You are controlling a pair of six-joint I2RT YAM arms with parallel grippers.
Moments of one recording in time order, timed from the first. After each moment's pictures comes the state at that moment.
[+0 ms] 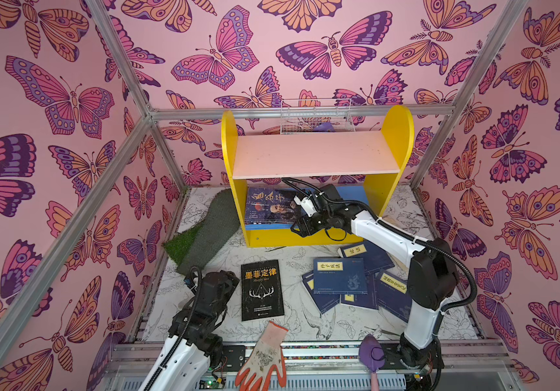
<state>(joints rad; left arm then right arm) -0.33 0.47 0.37 -0.68 -0.23 -1.28 0.61 1.87 1.57 -0.54 -0.30 0.09</state>
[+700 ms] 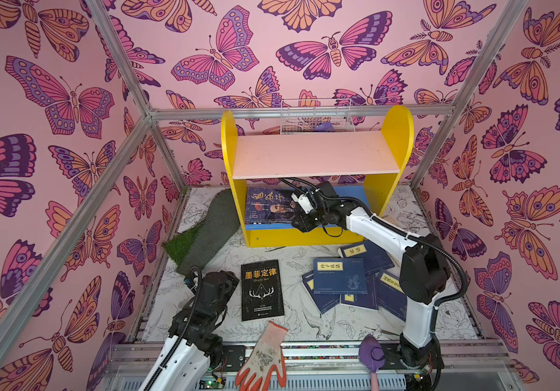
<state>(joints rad) -0.33 0.47 0.37 -0.68 -0.23 -1.28 0.61 1.95 1.66 -0.55 -0.24 0.04</state>
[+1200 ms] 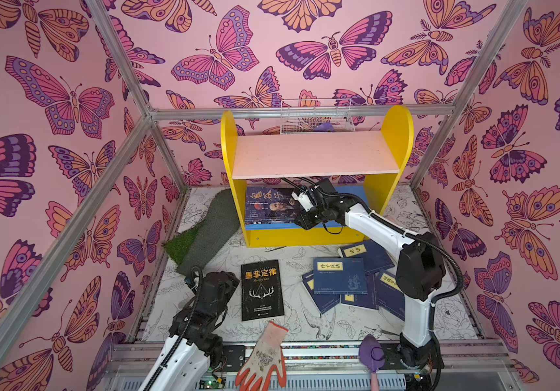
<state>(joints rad) -0.33 0.48 0.37 -0.68 -0.22 -1.27 0.60 1.98 1.73 -0.61 -0.24 0.02</state>
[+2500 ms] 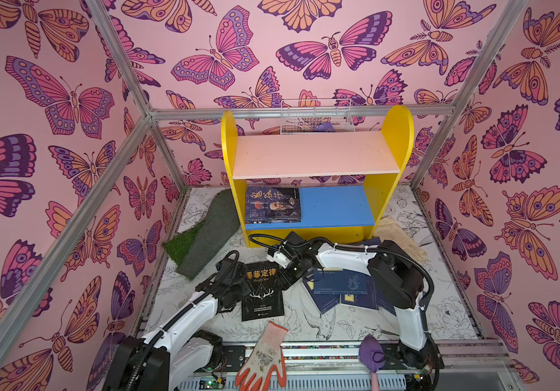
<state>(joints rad) -0.33 1.05 0.42 -0.48 0.01 -0.87 0.88 2.07 1.39 -0.47 -0.50 0.19</state>
